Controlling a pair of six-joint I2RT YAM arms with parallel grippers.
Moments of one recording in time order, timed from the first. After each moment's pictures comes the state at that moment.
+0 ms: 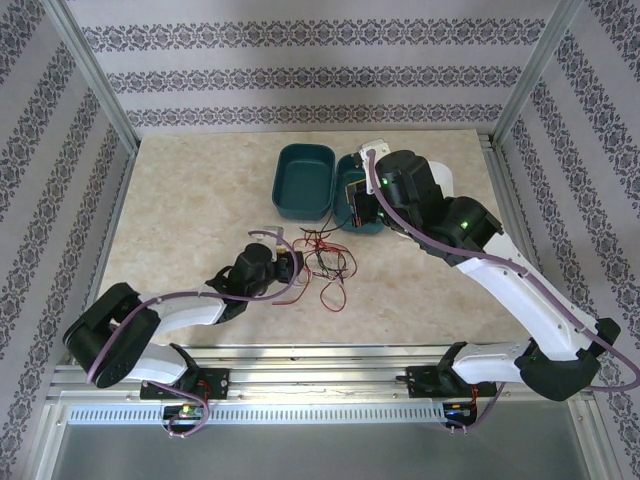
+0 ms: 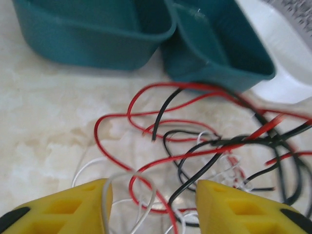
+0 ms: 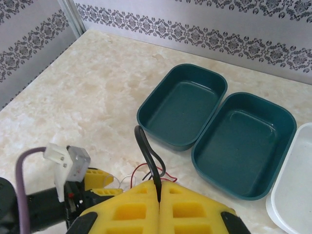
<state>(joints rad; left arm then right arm) -0.67 1.37 0.47 0.44 -0.10 -0.55 0.79 1.27 1.58 -0.86 0.20 0.25</state>
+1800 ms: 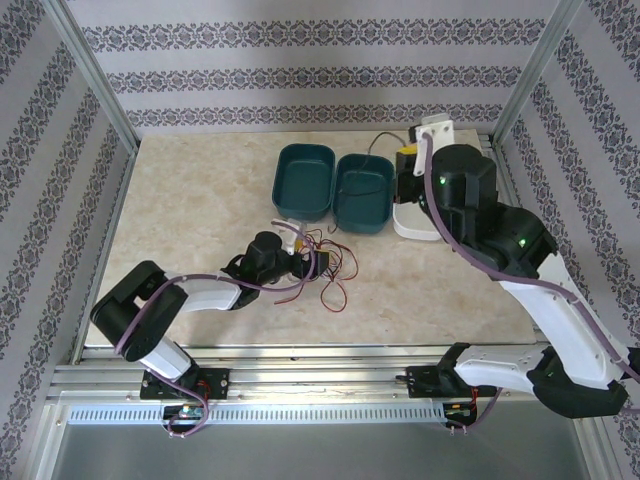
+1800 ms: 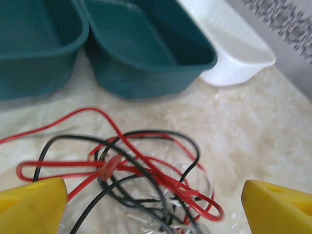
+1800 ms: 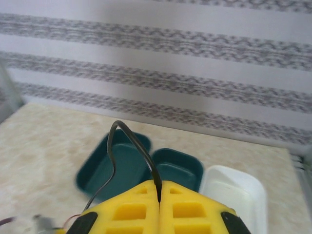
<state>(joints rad) -0.65 1.56 0.58 0.58 0.12 -0.40 0.72 1.16 1.68 -0.84 0.51 0.15</state>
